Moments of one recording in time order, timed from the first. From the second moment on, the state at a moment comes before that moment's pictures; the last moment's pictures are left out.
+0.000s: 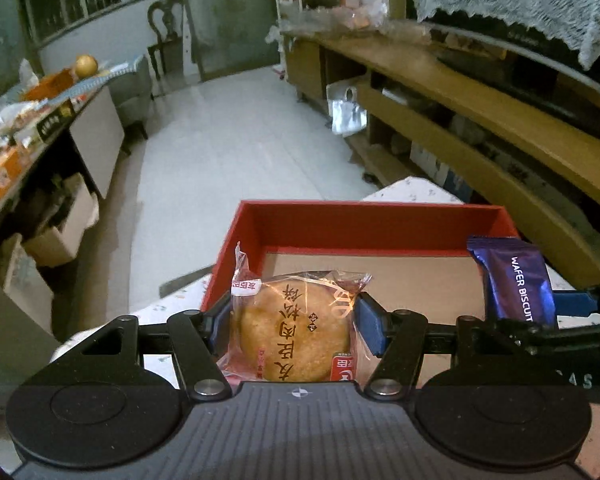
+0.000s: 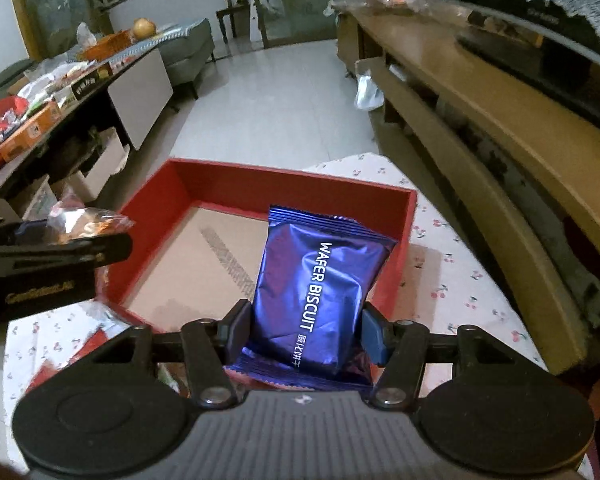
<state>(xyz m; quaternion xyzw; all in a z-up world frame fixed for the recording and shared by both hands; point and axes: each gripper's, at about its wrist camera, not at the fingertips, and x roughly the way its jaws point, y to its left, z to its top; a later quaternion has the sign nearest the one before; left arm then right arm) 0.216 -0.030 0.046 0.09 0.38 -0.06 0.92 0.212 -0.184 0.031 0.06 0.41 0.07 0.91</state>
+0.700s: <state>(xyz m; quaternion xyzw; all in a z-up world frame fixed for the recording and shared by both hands) 0.202 -0.004 0.005 0.07 0.43 -0.07 0.90 0.208 -0.161 -0.003 -0.01 0.45 0.12 0.89</state>
